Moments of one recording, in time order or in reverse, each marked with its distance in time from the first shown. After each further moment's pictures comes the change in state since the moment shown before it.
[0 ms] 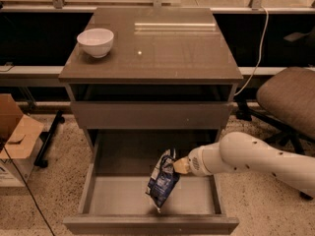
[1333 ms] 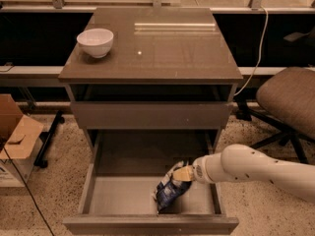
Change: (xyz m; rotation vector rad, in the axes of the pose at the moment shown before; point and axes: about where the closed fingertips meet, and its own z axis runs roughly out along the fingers) arm 0.033 -0.038 0.031 0.034 0.011 0.083
